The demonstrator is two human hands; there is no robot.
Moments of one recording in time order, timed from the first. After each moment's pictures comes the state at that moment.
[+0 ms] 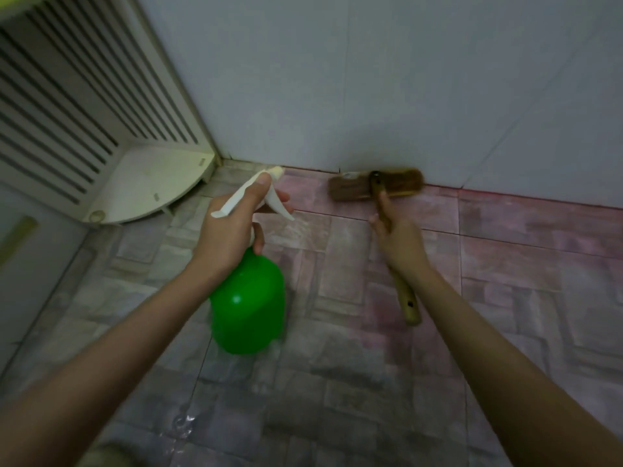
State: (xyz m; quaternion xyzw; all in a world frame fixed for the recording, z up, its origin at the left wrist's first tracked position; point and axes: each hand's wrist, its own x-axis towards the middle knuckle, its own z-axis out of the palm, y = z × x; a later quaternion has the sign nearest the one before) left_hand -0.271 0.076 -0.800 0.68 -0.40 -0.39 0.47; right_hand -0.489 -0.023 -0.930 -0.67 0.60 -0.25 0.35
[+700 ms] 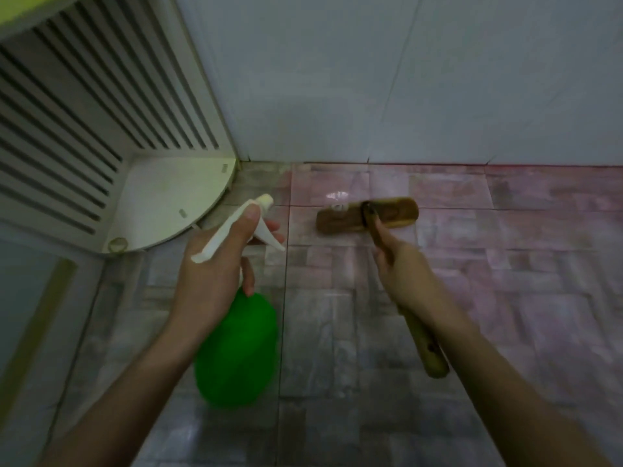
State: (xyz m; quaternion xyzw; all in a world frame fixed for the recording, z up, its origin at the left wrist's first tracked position) left_hand -0.148 0.114 -0.803 0.66 -0.41 -0.43 0.45; right_hand -0.384 0.069 -0.884 -0.63 0.66 -0.15 0.38
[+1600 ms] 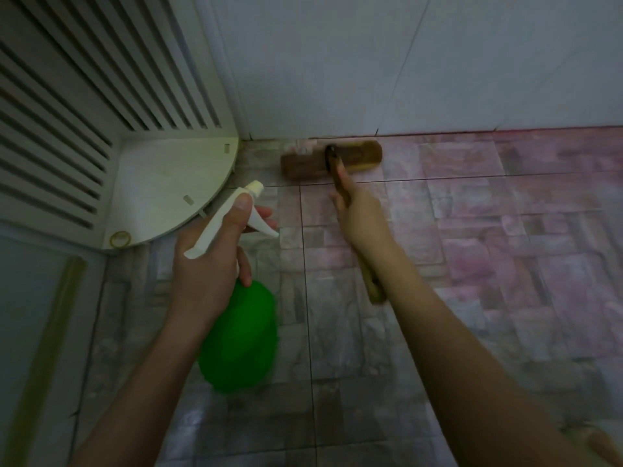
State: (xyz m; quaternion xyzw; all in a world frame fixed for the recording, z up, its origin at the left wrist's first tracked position) left_hand -0.102 0.121 -0.820 0.65 -0.43 -0.43 0.45; right_hand -0.283 0.029 -0.912 -0.60 0.68 -0.23 0.36
